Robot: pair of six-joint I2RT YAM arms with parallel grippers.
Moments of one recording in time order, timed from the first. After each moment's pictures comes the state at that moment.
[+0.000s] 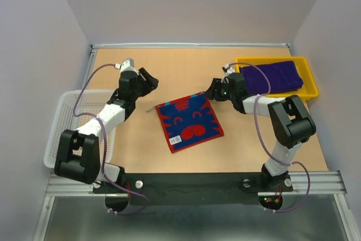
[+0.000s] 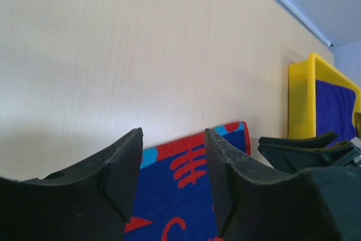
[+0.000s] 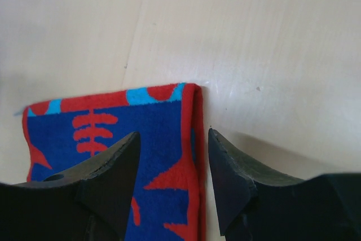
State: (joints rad) left arm -0.28 1.39 0.75 0.22 0.01 -0.76; right arm 0.35 1.82 0.88 0.46 -0.29 0.50
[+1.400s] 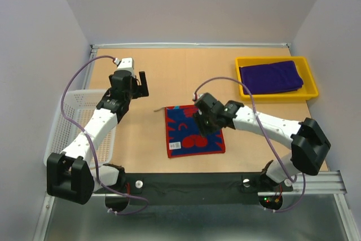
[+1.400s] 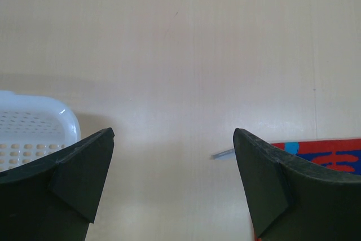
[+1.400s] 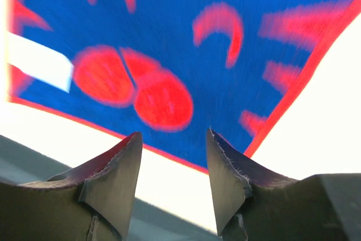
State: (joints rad) left arm -0.27 1.18 0.87 -0.21 -0.22 -0.24; right arm 0.89 1.48 1.02 -0.68 0.12 0.42
